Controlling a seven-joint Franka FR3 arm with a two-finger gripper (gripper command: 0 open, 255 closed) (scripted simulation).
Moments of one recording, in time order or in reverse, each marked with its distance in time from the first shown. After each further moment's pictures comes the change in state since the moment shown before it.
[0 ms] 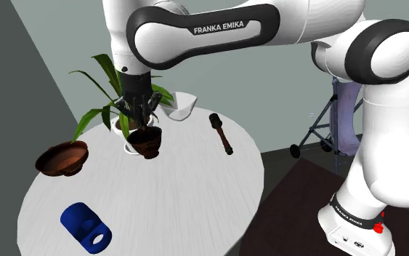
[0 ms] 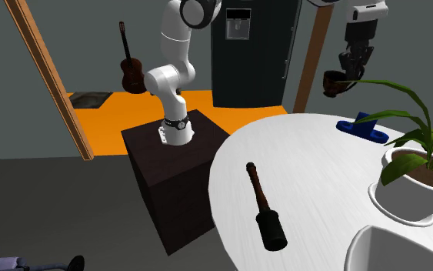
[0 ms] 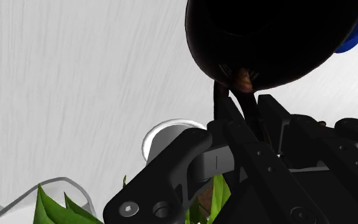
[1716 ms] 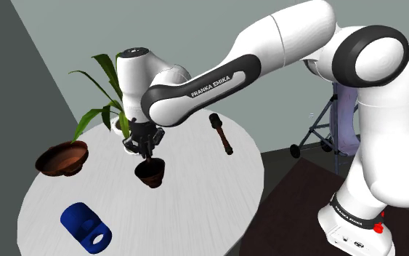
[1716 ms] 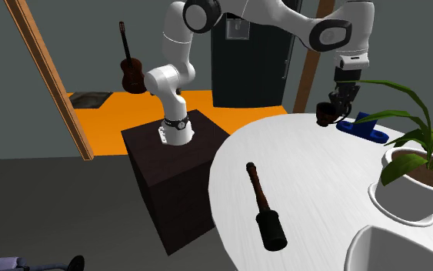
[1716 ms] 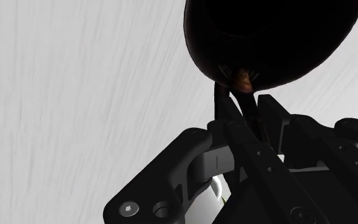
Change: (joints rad) arm 0.000 0.053 -0.016 -0.259 -0.045 0.301 0.062
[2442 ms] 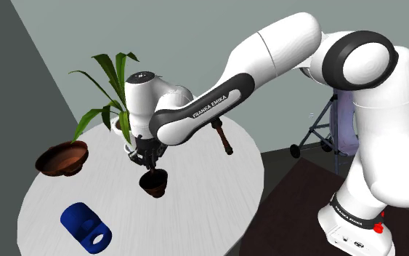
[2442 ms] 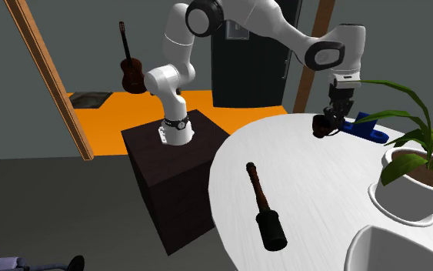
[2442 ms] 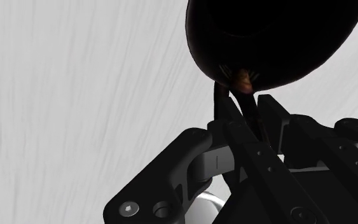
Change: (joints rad) arm 0.004 0.046 -0.017 -0.084 -0.034 0.124 0.027
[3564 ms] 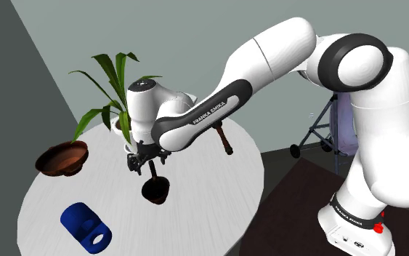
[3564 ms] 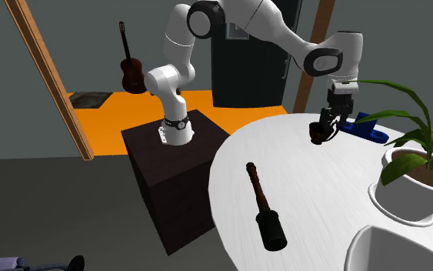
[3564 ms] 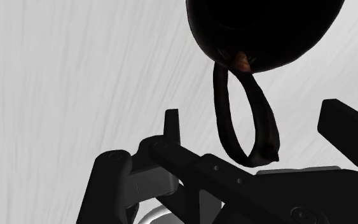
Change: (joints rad) arm 0.006 0.022 -0.008 -0.018 -0.015 0.039 0.013
